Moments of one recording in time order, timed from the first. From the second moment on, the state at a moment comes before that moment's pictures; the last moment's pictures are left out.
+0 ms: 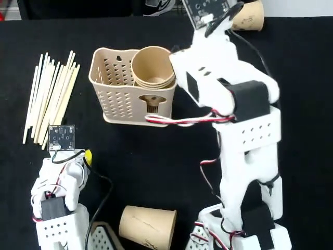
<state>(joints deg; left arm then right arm) -19.3 -103.8 96.3 60.1 -13.8 -16.7 -16.1 -21.8 83.2 11.6</state>
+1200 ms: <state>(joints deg) -19.3 -103.8 96.3 60.1 -13.8 -39.6 -68.6 50.8 99.3 59.6</state>
